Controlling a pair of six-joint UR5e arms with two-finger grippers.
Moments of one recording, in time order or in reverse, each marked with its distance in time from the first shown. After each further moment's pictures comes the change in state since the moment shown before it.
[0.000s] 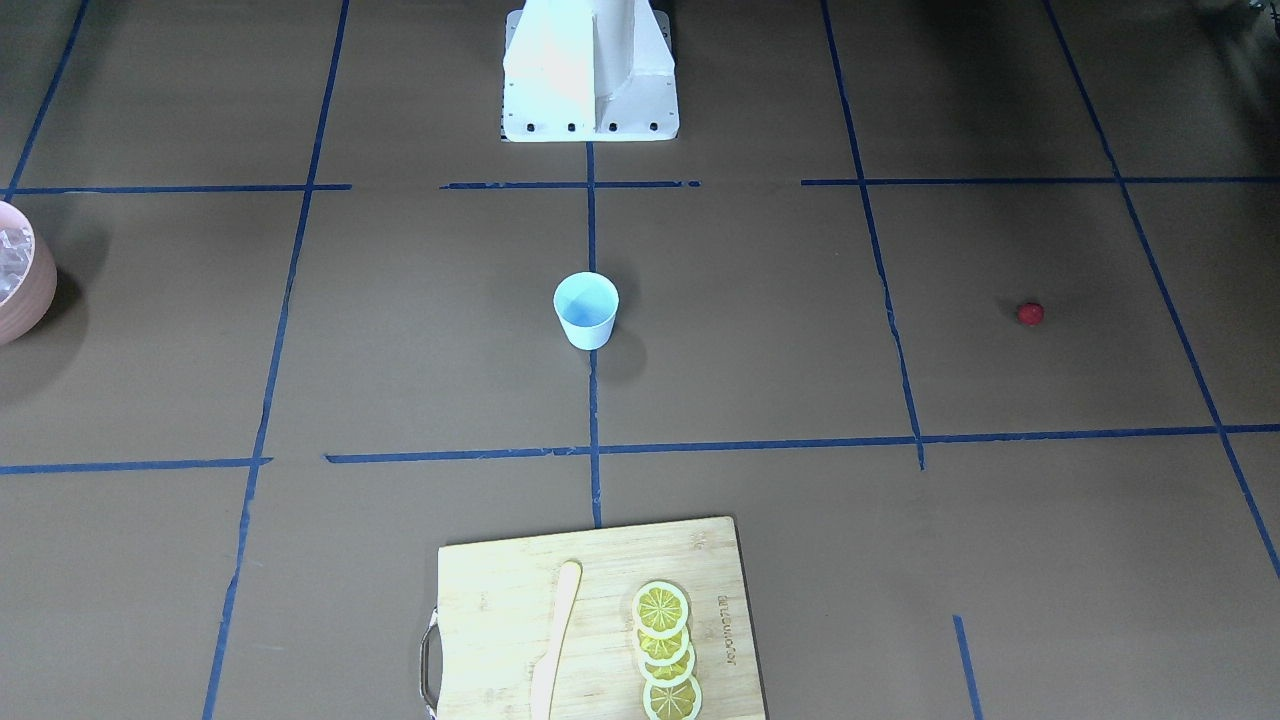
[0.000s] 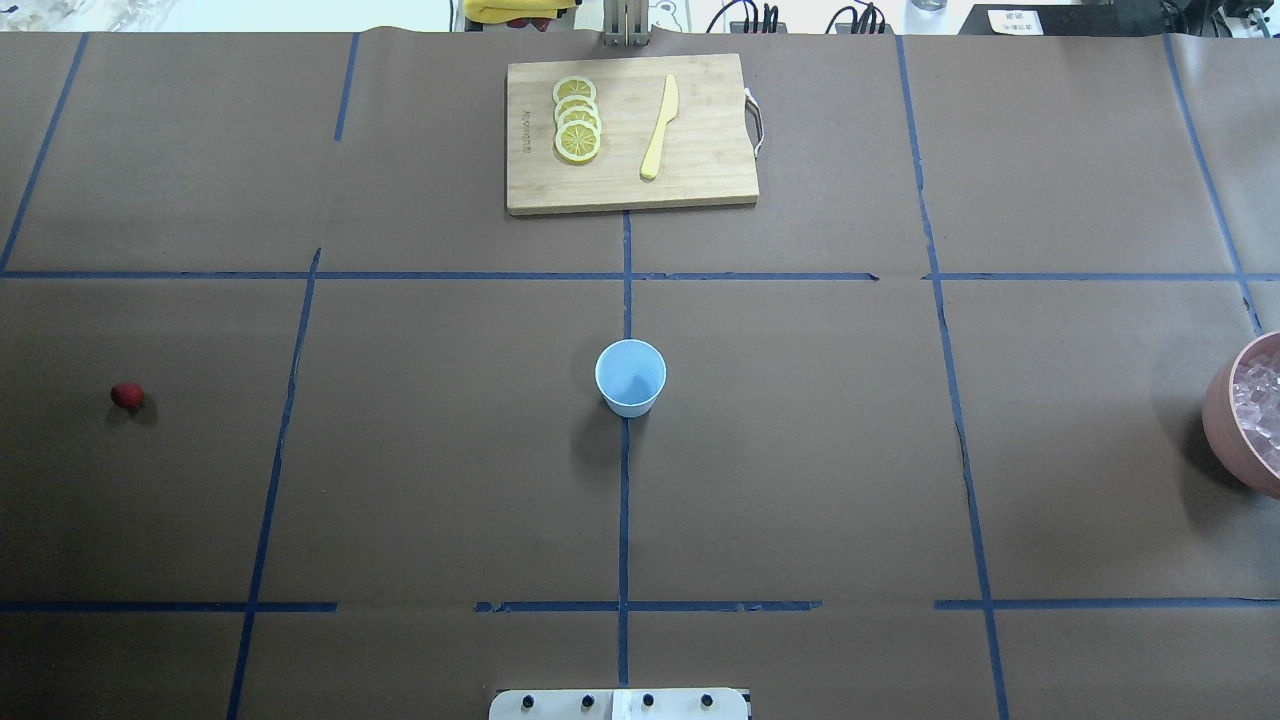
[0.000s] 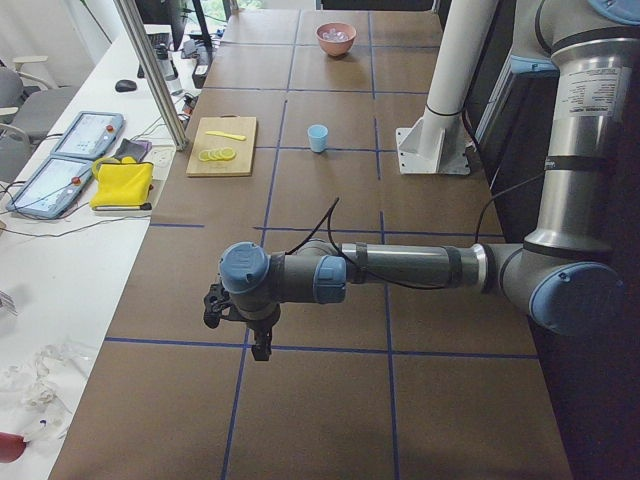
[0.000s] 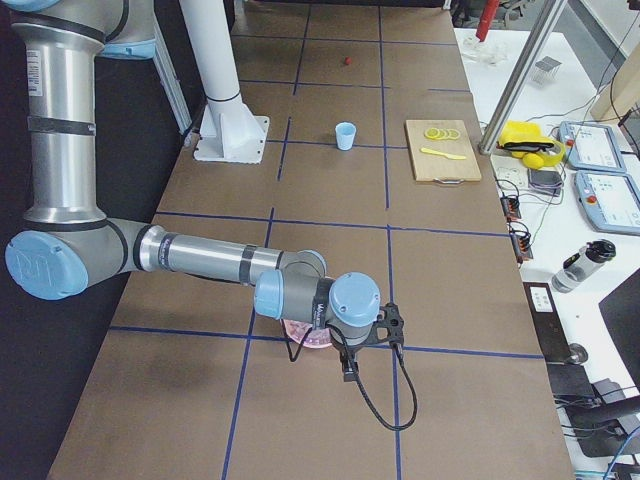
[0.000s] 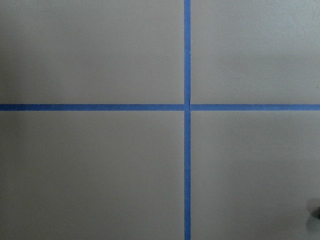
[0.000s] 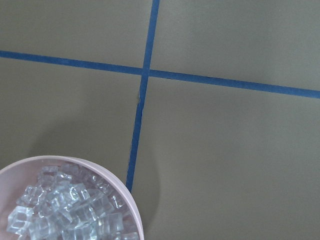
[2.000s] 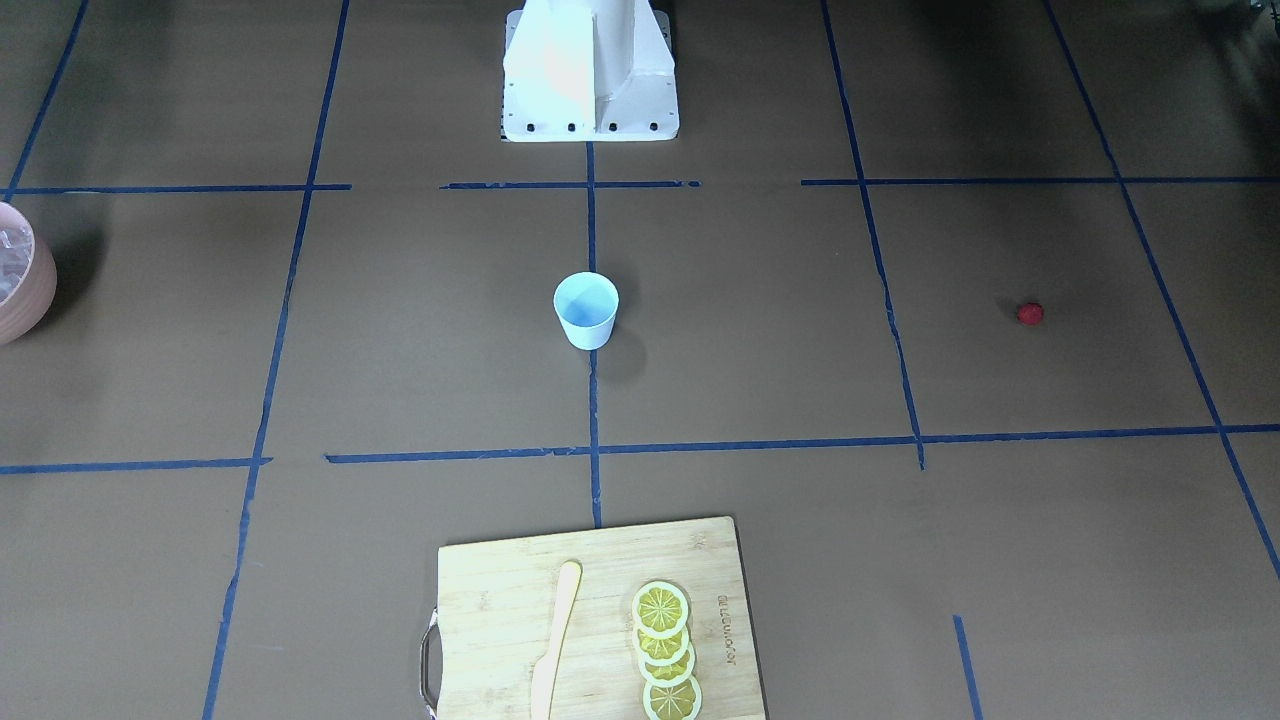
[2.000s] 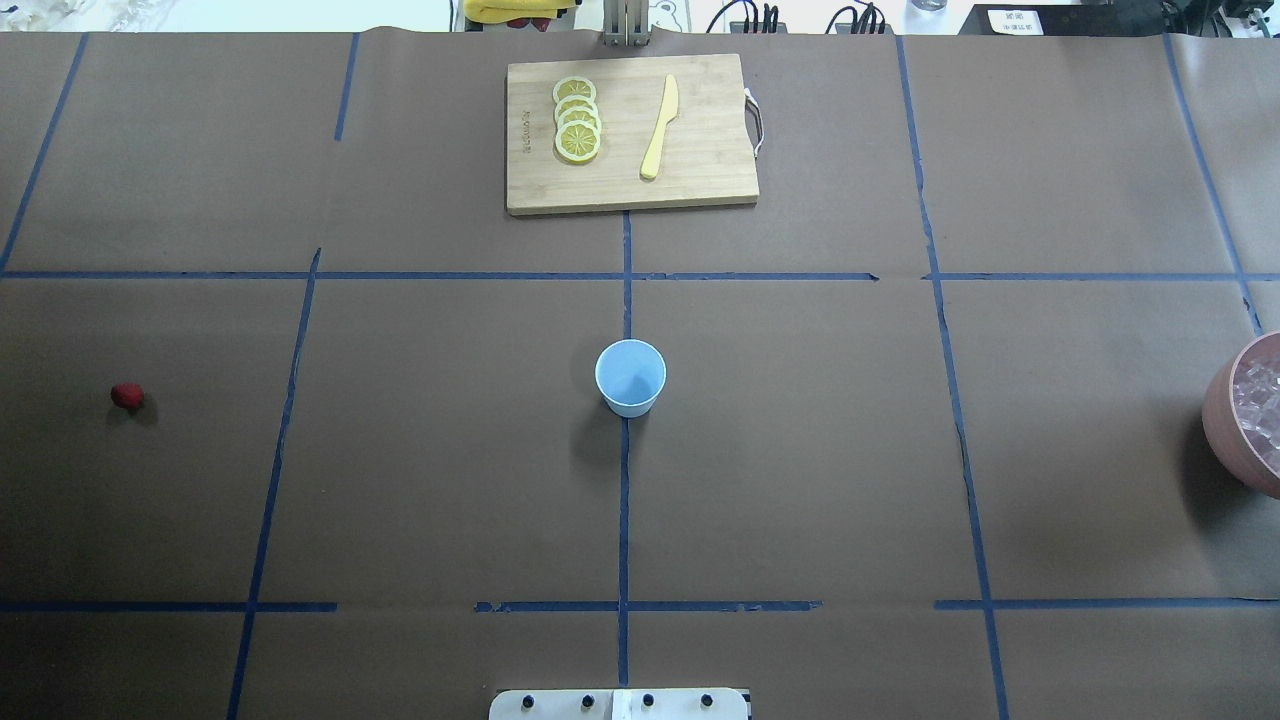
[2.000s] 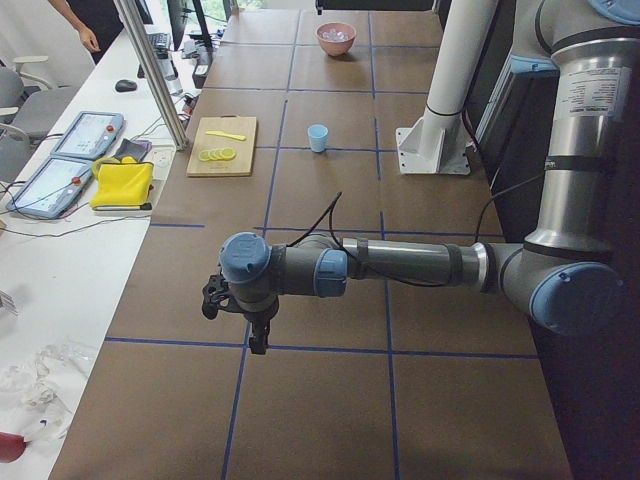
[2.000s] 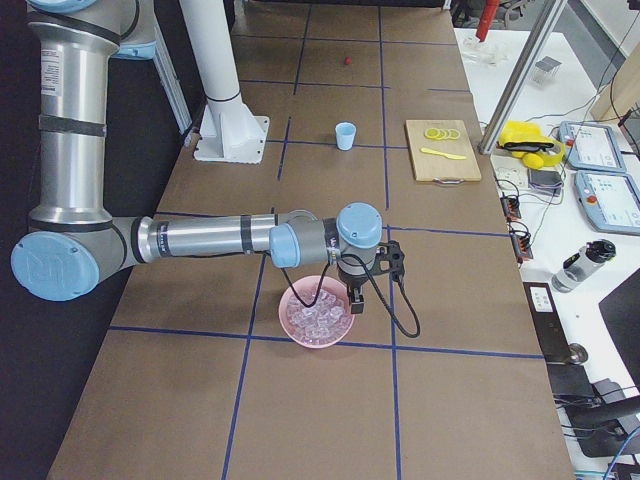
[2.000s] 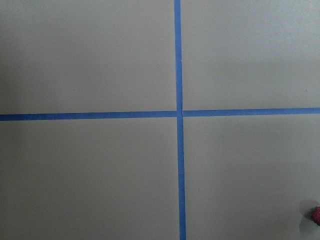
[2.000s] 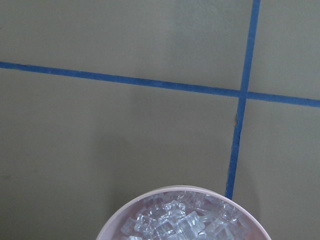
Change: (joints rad) left arm 0.000 0.001 -0.032 -0.005 0.005 0.000; right arm -0.226 -0.053 0.214 0.113 -0.023 0.372
